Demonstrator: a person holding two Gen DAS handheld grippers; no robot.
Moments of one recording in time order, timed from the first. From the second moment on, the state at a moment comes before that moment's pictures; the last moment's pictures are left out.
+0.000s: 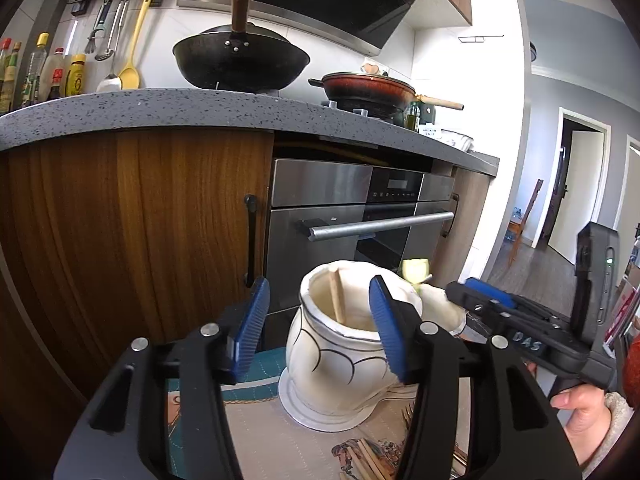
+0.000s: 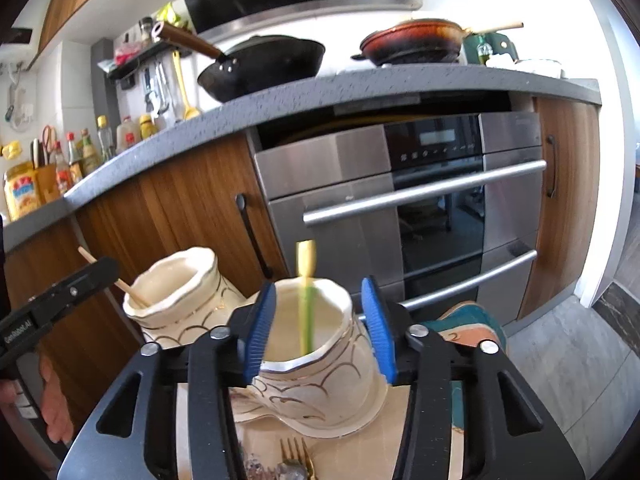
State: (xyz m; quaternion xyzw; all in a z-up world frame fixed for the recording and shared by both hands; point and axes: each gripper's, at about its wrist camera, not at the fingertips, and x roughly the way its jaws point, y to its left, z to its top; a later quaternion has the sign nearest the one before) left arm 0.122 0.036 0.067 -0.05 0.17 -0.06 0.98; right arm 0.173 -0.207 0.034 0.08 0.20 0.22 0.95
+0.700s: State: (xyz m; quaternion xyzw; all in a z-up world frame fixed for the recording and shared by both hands) left arm 0.045 0.034 0.030 -0.05 0.22 -0.03 0.97; right arm 0.091 -0.251 0.018 0.10 0.21 0.17 0.96
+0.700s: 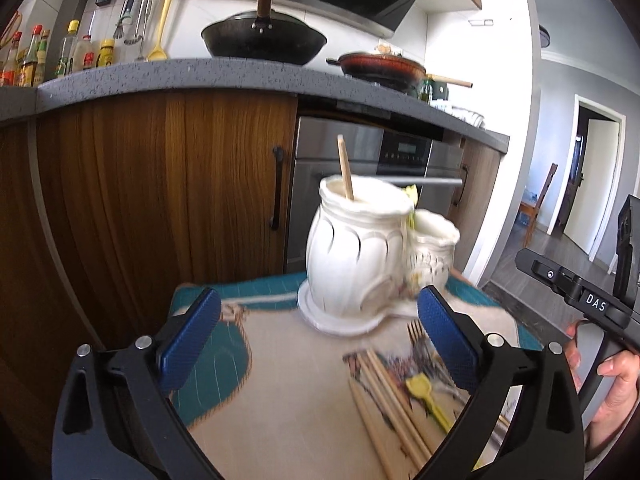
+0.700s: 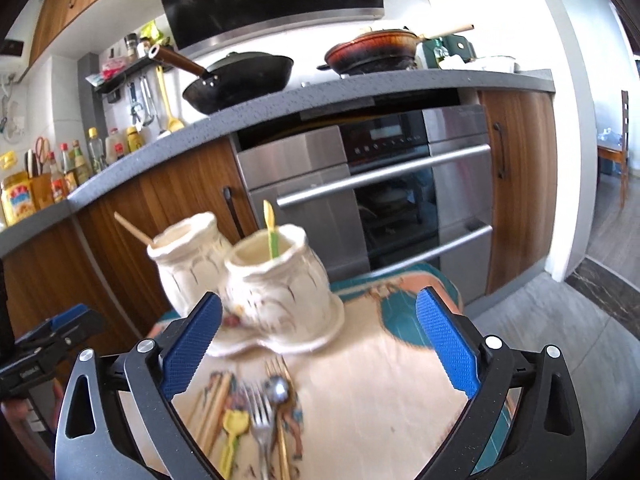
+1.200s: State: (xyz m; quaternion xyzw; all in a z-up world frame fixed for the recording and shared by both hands) left arm 0.026 0.010 -0.010 -0.01 0.30 -0.03 0.95; right arm 0.070 -0.267 -0.008 0.11 0.26 0.15 0.95
